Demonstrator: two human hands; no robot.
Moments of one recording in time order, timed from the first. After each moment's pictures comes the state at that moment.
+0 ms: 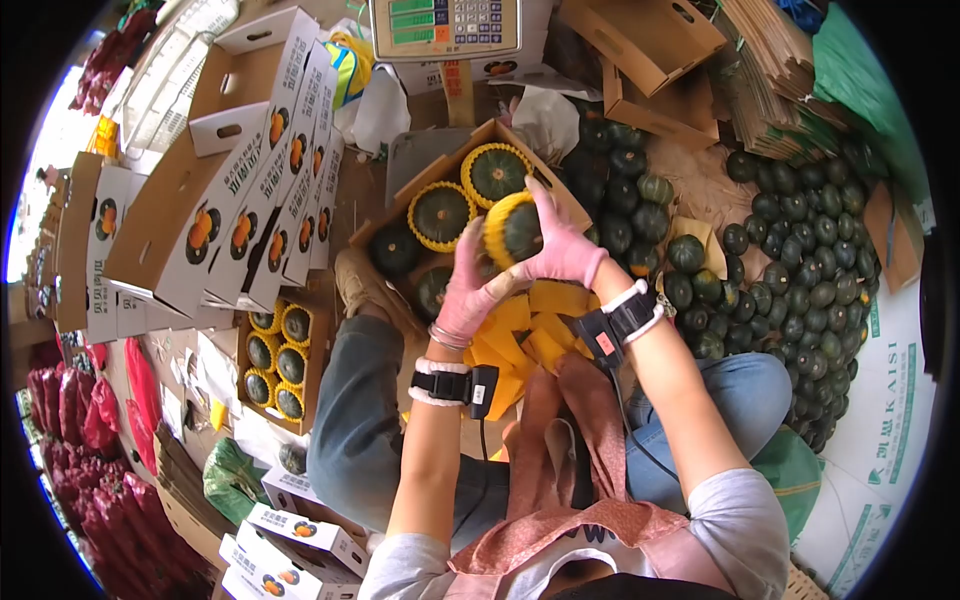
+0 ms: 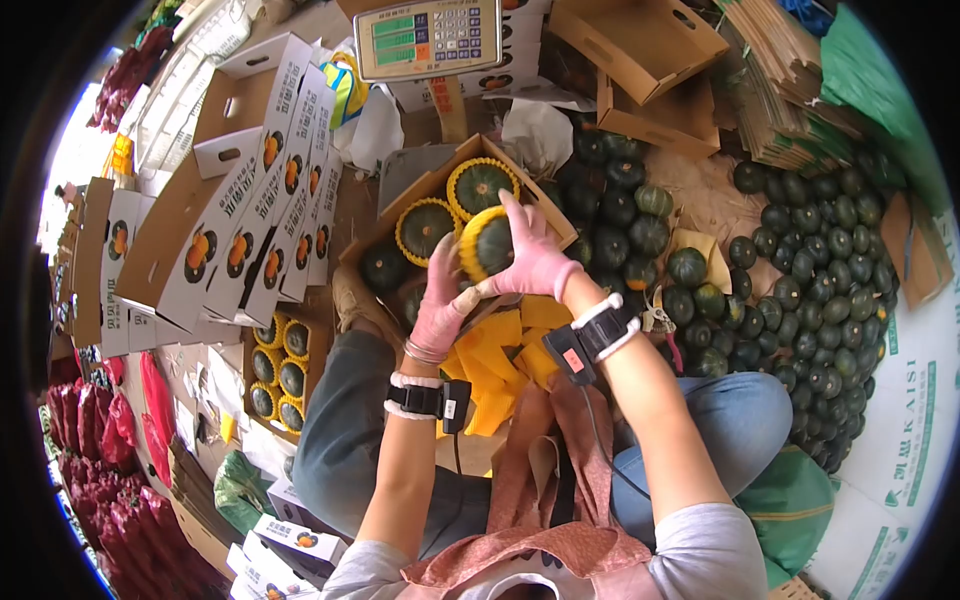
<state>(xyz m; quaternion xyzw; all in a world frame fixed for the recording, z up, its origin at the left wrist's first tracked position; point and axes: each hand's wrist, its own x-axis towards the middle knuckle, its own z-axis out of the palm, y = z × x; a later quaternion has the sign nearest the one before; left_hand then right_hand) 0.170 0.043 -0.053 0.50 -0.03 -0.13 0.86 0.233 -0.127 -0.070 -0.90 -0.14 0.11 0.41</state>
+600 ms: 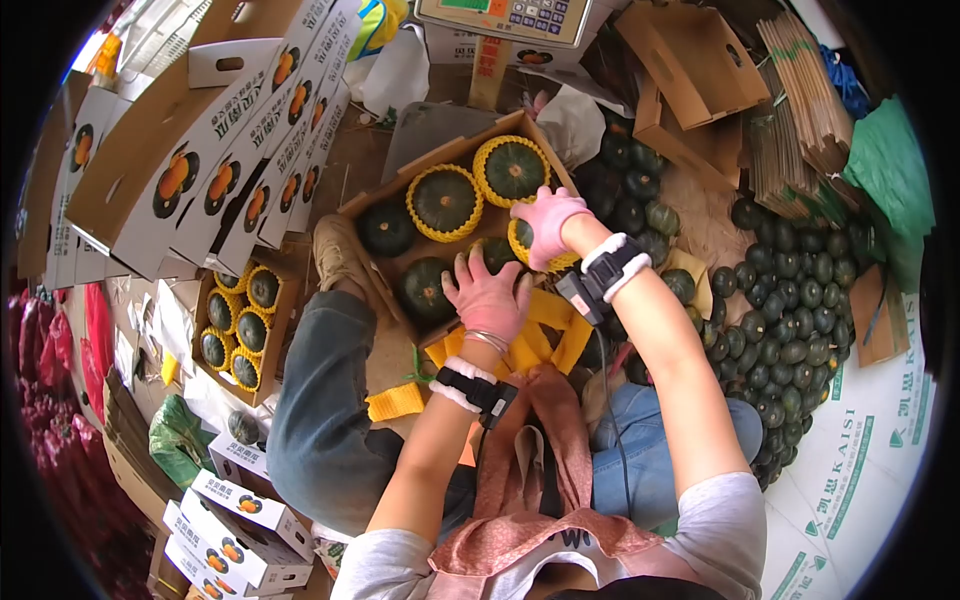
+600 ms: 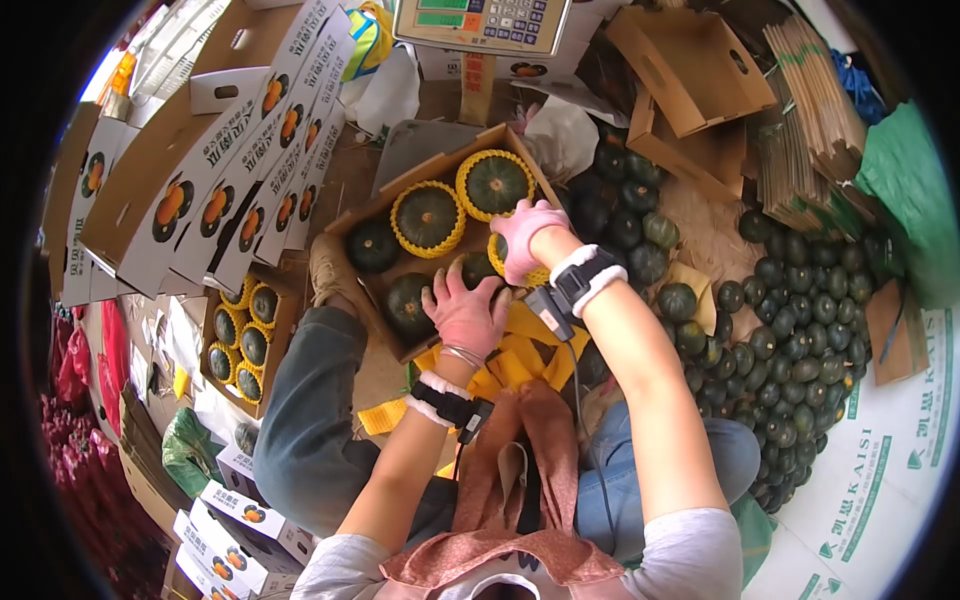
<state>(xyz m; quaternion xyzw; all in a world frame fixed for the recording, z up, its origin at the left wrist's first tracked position) 0.160 -0.005 -0.100 0.97 0.10 -0.04 0.22 0.307 -0.083 -0.040 -0.88 -0.21 0.40 -0.12</state>
